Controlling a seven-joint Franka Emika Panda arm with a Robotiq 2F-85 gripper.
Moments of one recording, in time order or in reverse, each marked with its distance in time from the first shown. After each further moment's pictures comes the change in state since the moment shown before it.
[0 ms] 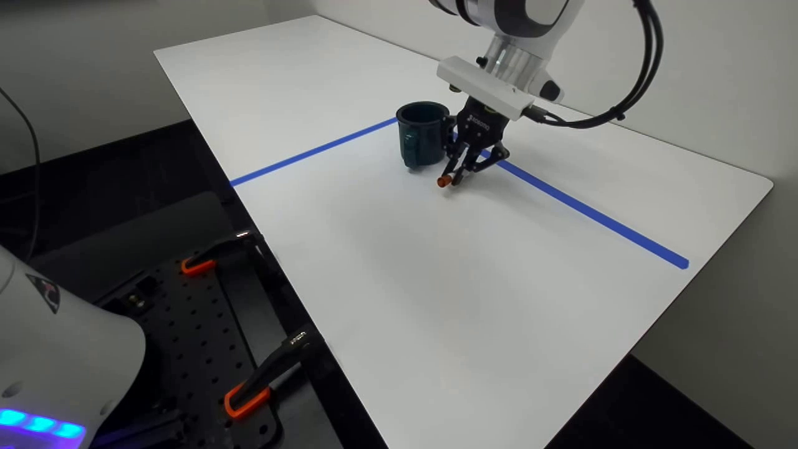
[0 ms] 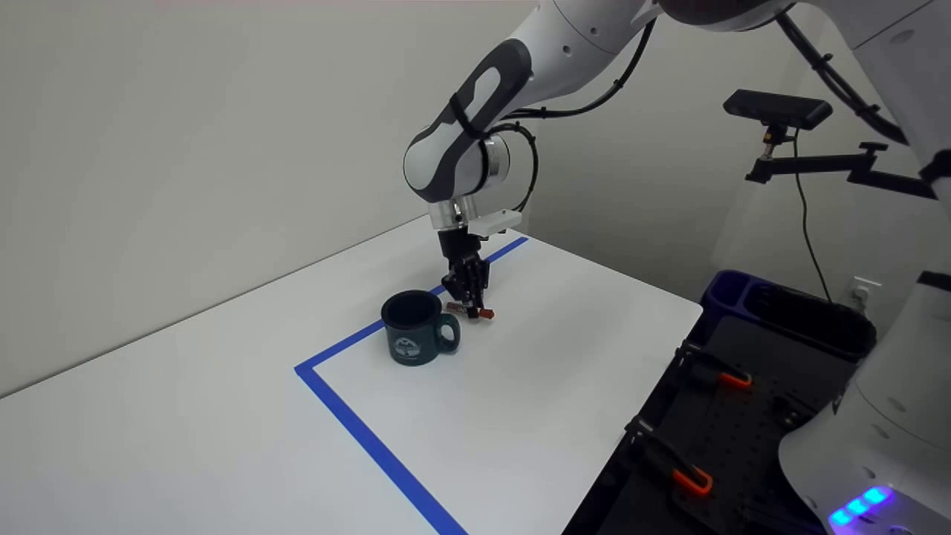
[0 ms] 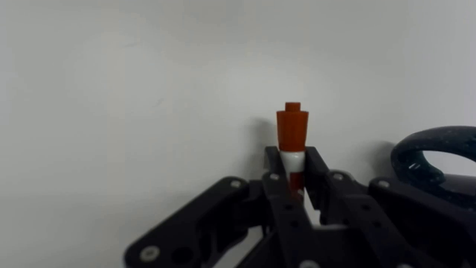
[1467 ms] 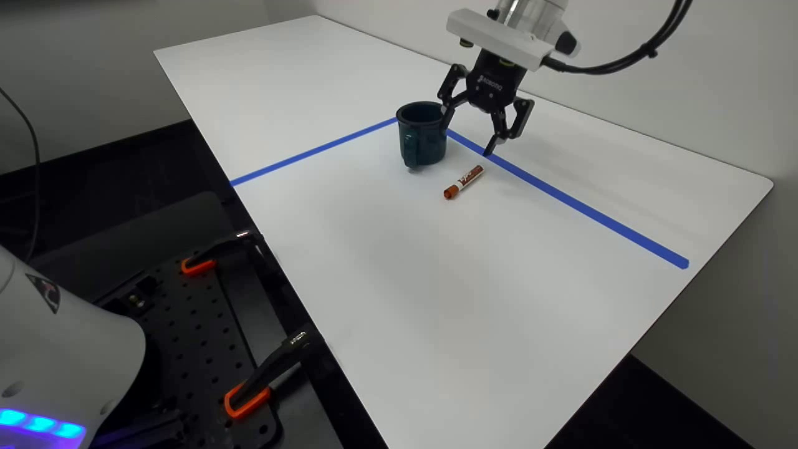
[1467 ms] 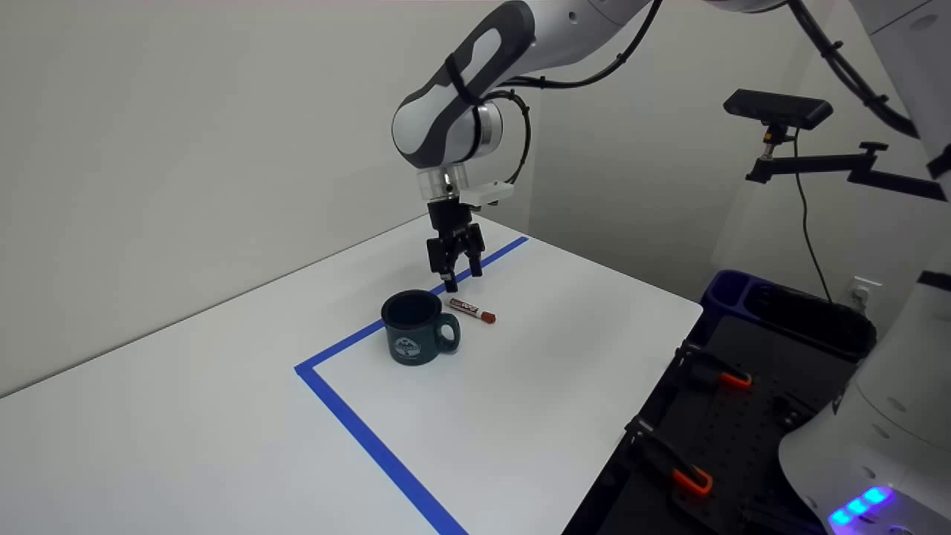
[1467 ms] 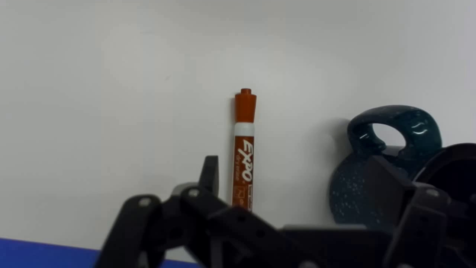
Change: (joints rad) arm 0.004 -0.072 0.010 0.046 -0.014 -0.086 -0.013
